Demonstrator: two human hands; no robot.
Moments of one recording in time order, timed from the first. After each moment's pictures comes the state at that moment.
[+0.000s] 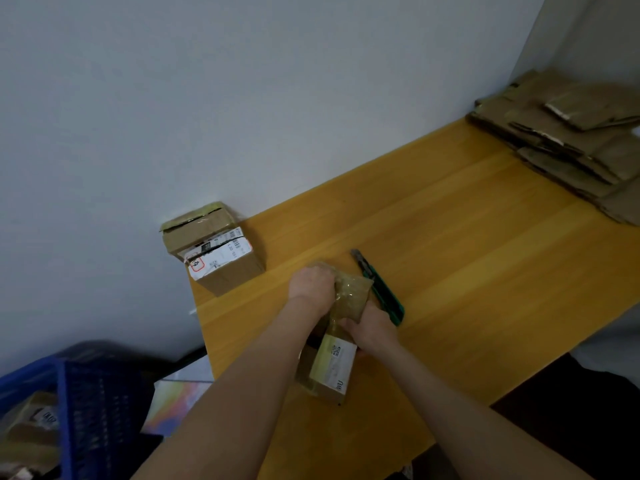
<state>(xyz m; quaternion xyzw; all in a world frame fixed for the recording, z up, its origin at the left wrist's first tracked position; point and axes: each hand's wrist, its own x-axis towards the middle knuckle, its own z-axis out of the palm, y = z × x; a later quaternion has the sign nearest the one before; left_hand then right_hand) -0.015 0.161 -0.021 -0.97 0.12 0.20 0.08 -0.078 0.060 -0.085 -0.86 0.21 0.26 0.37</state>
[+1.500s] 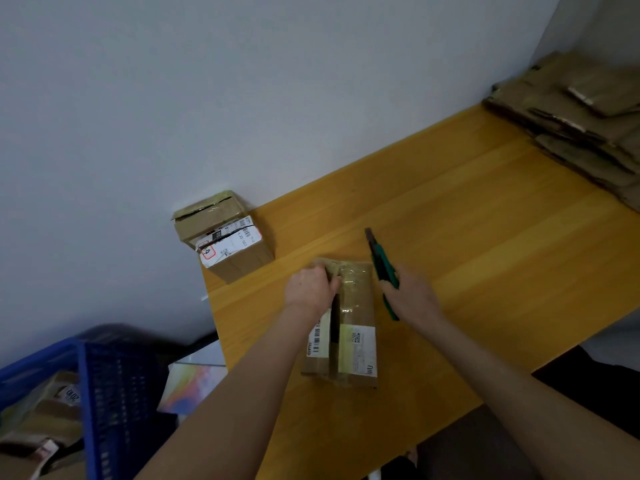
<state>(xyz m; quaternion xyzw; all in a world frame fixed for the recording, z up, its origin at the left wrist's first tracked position) -0.033 0.185 -0.028 -0.98 0.02 0.18 -0.06 -0.070 0.011 -0.049 -0.91 0.13 0.14 0.37</state>
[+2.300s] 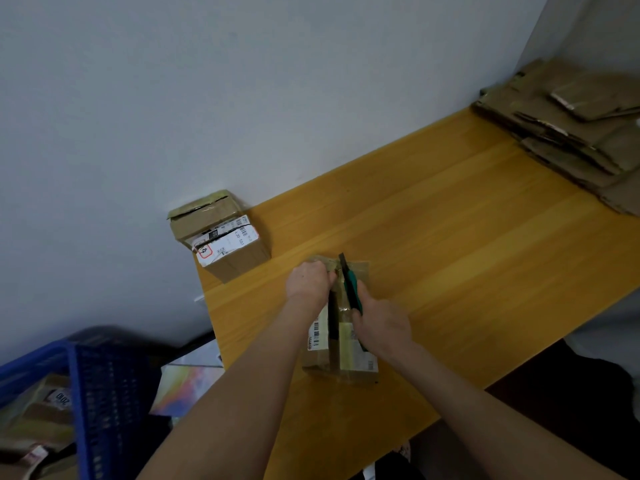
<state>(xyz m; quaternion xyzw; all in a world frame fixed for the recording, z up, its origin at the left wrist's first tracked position) -0.026 0.179 -0.026 -0.98 0.00 0.20 -0.06 -0.108 0.063 -0.030 -0.94 0.06 0.24 0.22</state>
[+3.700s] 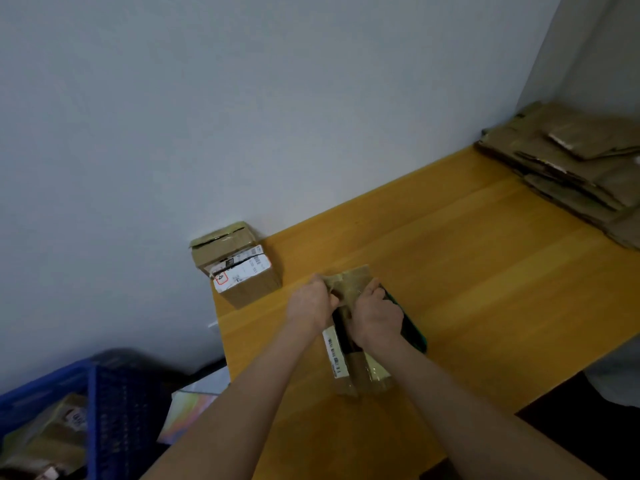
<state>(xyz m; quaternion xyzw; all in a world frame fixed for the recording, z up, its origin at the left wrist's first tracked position) -0.041 0.180 0.019 -0.97 -0.02 0.17 -0.15 -0.059 0.073 -0.021 -0.96 0.13 0.22 0.11</state>
